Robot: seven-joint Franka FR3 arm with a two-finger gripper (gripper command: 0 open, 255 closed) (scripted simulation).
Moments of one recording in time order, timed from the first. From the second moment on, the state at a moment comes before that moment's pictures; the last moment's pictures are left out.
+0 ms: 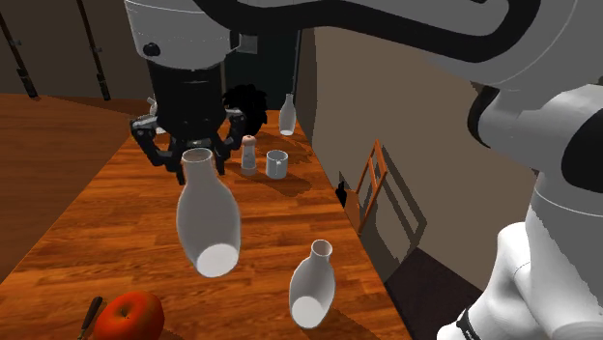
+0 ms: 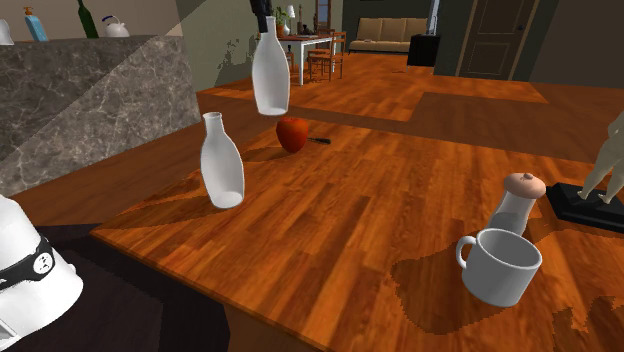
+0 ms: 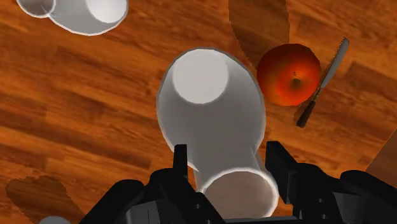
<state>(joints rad) 0.54 0.32 0.36 -1.14 -0.22 1.48 1.01</state>
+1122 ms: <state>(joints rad) 0.52 0.27 0.36 -1.44 -0.20 1.72 1.04</state>
